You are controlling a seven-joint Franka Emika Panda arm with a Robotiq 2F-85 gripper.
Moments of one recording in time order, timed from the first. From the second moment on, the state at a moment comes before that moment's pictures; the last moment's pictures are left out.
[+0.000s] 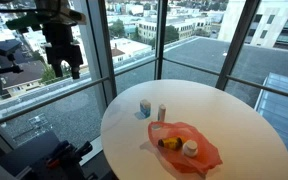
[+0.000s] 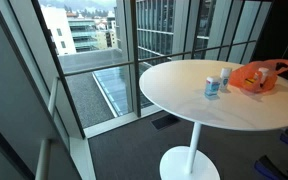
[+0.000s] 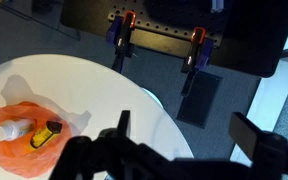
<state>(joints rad) 0.09 -0.61 0.21 -2.52 -0.05 1.66 0.05</state>
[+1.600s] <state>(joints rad) -0.02 -0.29 0.08 -2.34 -0.20 2.11 0.09</state>
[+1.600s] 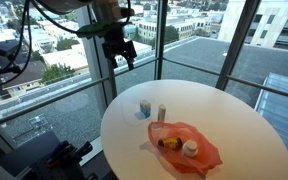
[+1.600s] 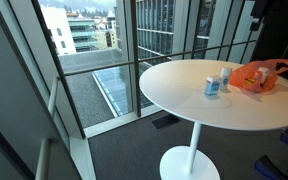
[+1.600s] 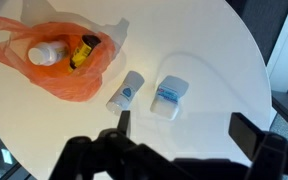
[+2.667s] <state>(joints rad) -0.04 -0.13 0.01 -2.26 -0.20 2.22 0.09</state>
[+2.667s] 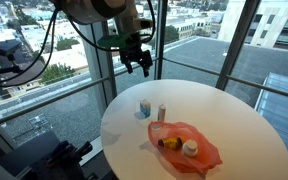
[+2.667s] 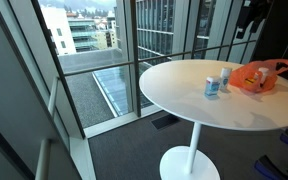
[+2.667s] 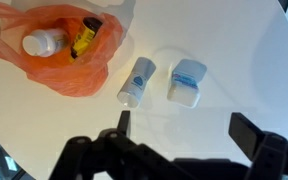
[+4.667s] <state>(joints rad) -0.14 0.41 -0.05 -1.96 -0.09 2.29 -0.40</state>
